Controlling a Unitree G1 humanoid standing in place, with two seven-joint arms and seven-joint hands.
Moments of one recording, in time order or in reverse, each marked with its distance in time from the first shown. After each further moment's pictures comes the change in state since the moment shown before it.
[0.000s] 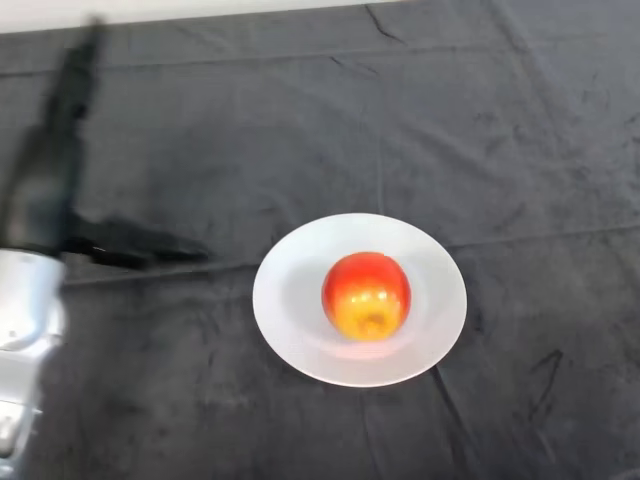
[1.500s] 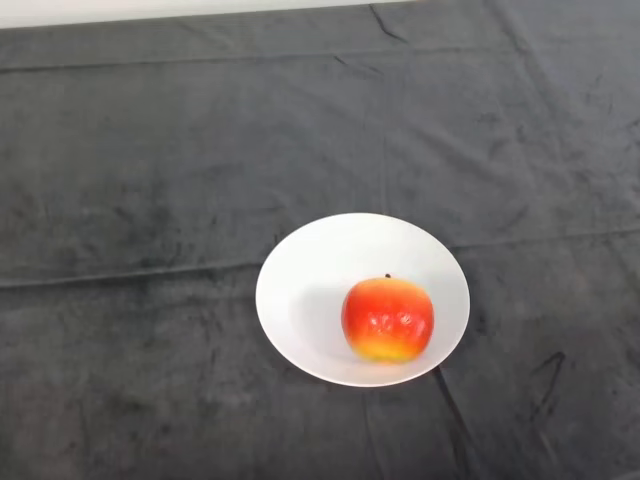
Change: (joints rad) left arm -0.050 0.143 0.588 0.445 -0.157 -0.209 0.196; right arm 0.004 0.001 0.001 0.002 0.000 0.002 0.000
